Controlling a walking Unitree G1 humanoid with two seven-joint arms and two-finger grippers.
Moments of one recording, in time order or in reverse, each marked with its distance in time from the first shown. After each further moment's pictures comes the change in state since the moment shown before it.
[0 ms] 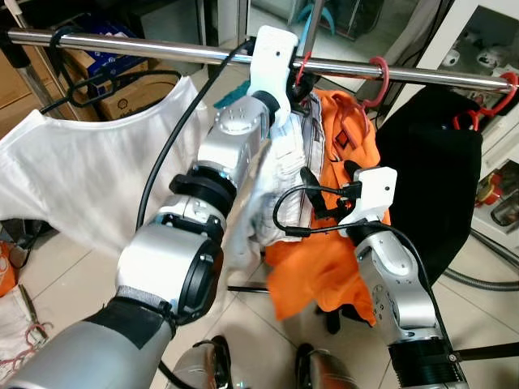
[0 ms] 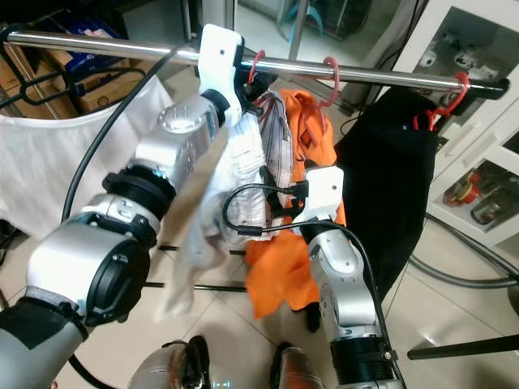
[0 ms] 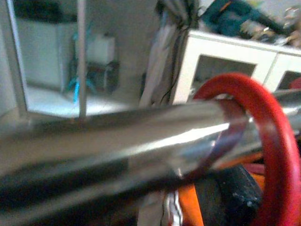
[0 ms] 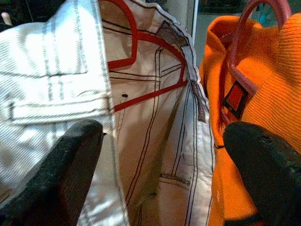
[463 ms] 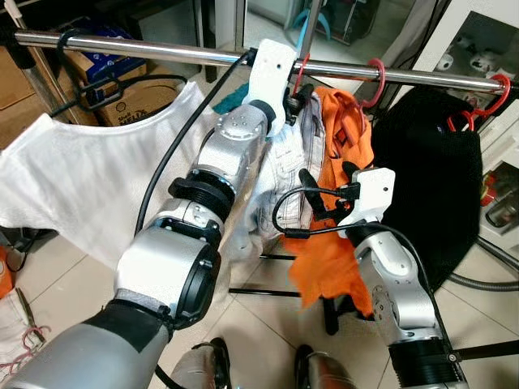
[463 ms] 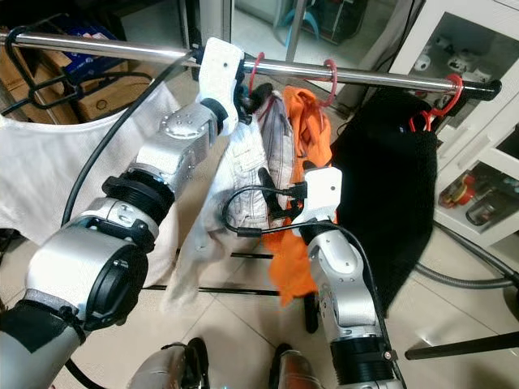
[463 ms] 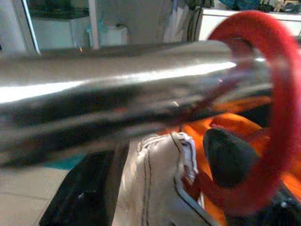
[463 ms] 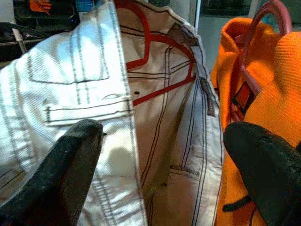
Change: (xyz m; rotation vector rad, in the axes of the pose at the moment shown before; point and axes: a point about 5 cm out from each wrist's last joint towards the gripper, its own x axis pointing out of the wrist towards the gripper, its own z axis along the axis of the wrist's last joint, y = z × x) left arm -0.002 0.000 -0.013 0.106 0.052 0.043; right arm 0.000 0.002 -0.001 0.000 0.004 0.018
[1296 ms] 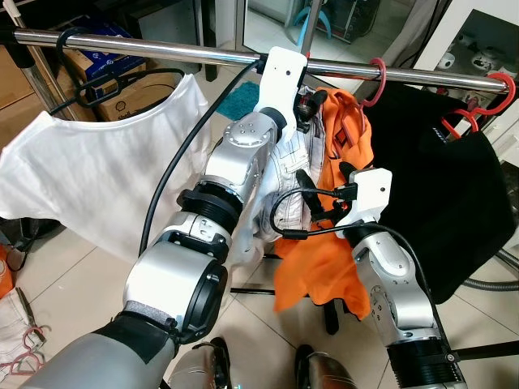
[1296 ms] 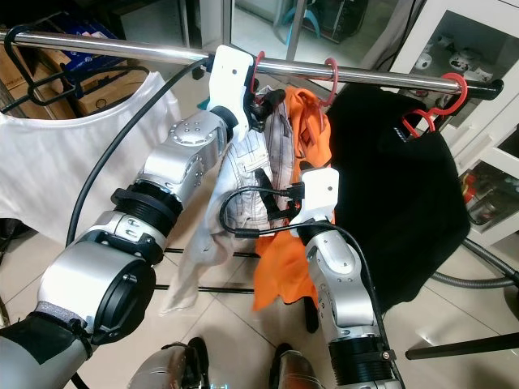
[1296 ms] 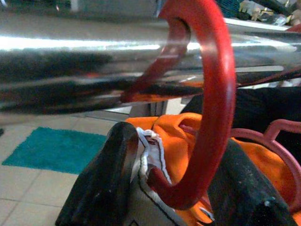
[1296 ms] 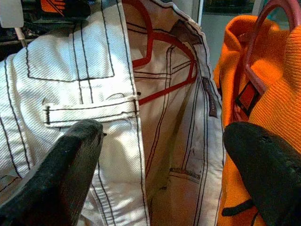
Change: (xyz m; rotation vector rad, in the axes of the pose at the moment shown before) left arm -0.002 -0.020 -0.004 -0.079 -0.009 -0.081; right arm 0.000 0.002 0.000 0.002 0.001 0.008
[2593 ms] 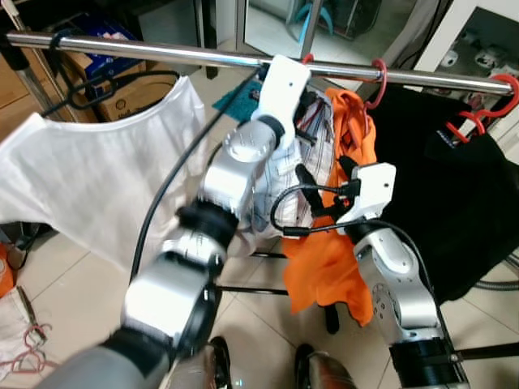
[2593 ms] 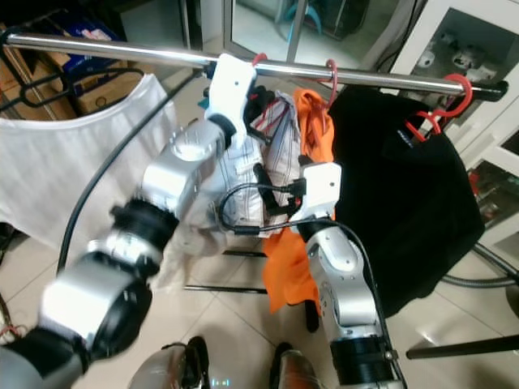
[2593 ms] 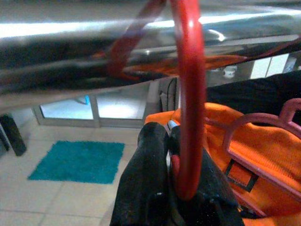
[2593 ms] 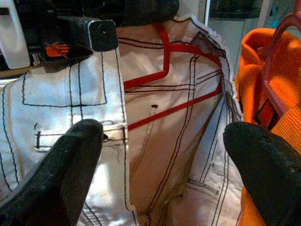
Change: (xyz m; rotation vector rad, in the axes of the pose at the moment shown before) left arm -0.012 -0.010 -0.003 0.165 -0.061 0.015; right arm 0.001 0.002 0.010 0.008 -0.034 0.027
